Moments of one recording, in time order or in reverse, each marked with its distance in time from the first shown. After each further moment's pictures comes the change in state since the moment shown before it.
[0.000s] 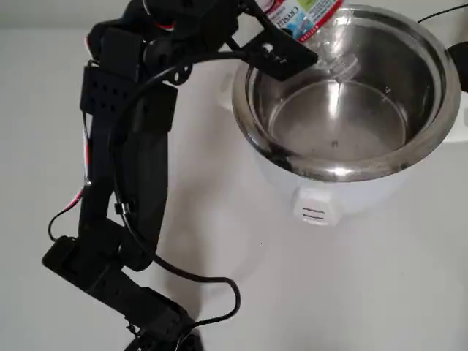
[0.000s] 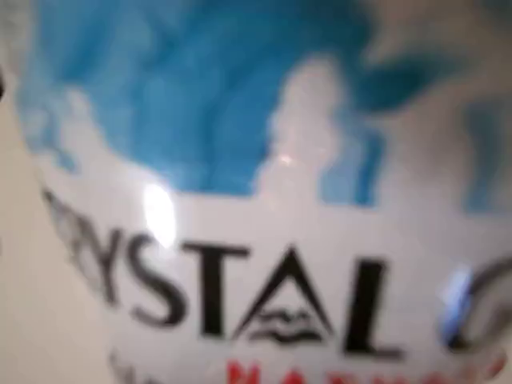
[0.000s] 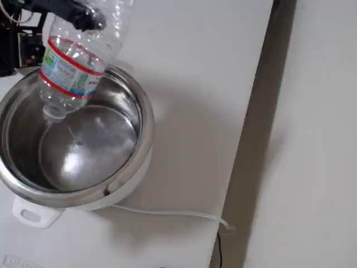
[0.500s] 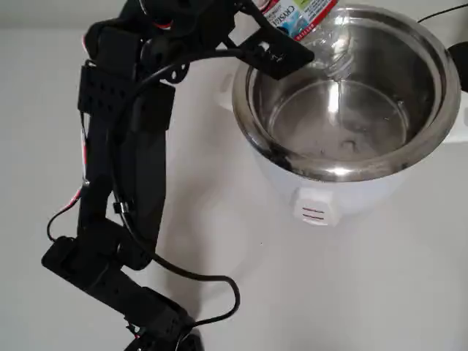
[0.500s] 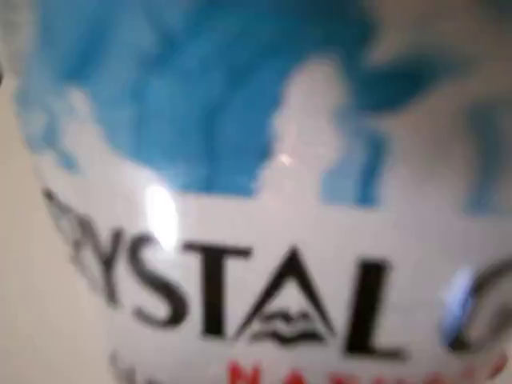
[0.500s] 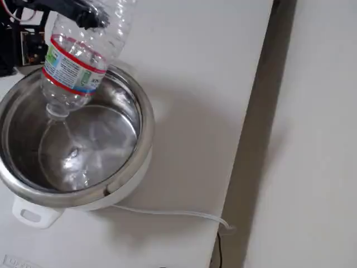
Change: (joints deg) arm -0.6 0.0 0.1 0.0 0.1
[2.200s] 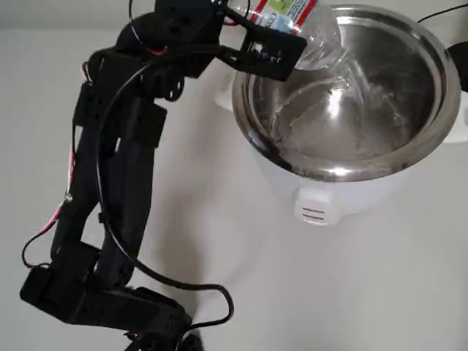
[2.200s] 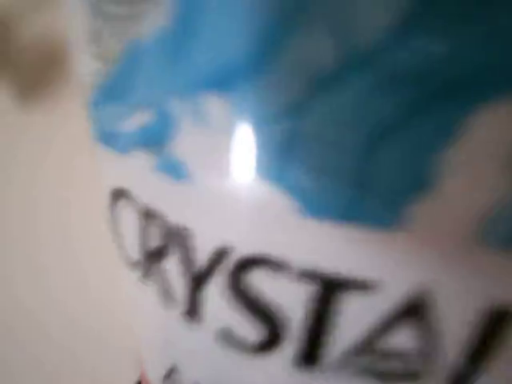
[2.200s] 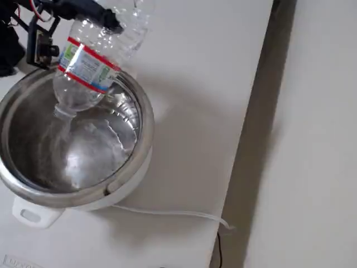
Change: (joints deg) arm -5.4 10.2 23.5 -12.6 -18.5
